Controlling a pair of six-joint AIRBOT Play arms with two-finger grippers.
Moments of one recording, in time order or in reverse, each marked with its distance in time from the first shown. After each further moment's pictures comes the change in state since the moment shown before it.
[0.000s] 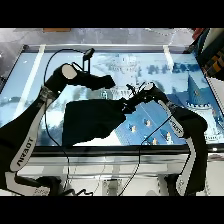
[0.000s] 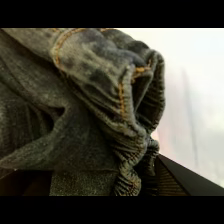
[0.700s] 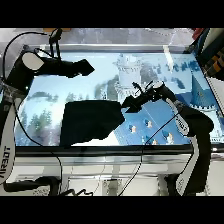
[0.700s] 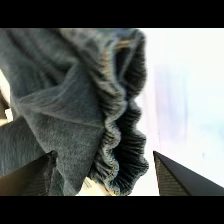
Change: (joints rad) left arm 0.173 0.165 0.000 0.025 -0.048 0.060; right arm -0.111 0.011 0.000 0.049 0.135 -0.069
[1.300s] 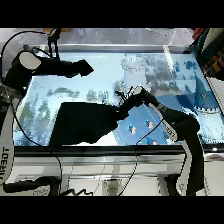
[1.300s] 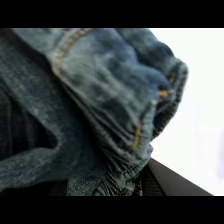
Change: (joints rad) left arm 0.005 0.008 0.000 0.000 -0.019 0.015; right arm 0.249 -0.019 -0.001 -0.091 -0.088 0.080
